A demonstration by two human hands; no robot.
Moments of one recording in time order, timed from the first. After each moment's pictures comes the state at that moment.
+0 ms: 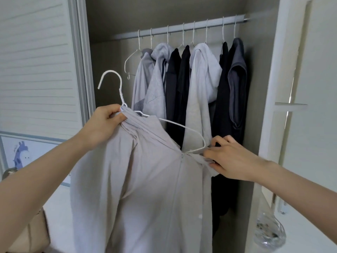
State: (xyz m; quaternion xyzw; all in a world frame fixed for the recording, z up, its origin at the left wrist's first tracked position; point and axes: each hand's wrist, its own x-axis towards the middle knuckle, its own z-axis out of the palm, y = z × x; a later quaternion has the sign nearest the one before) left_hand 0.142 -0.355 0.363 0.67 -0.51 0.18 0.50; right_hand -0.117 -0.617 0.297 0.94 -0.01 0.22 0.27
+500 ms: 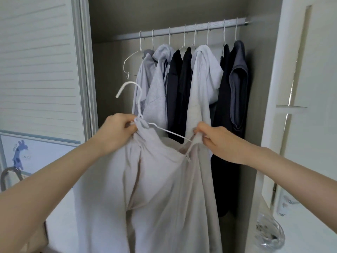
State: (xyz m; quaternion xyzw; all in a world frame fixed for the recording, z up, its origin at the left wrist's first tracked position) left_hand 0.119 -0.363 0.356 0.72 -0.53 0.21 0.38; right_hand -0.101 -0.578 0.347 0.97 -0.06 0.25 -0.04
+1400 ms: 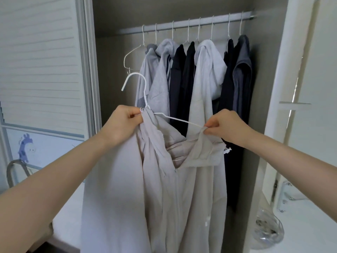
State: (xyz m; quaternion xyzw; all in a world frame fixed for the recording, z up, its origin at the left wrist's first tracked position) left_hand 0.110 -0.369 0.354 0.67 -0.53 0.11 0.51; right_hand -0.091 -0.590 0.365 0.93 -0.17 0.31 -0.10
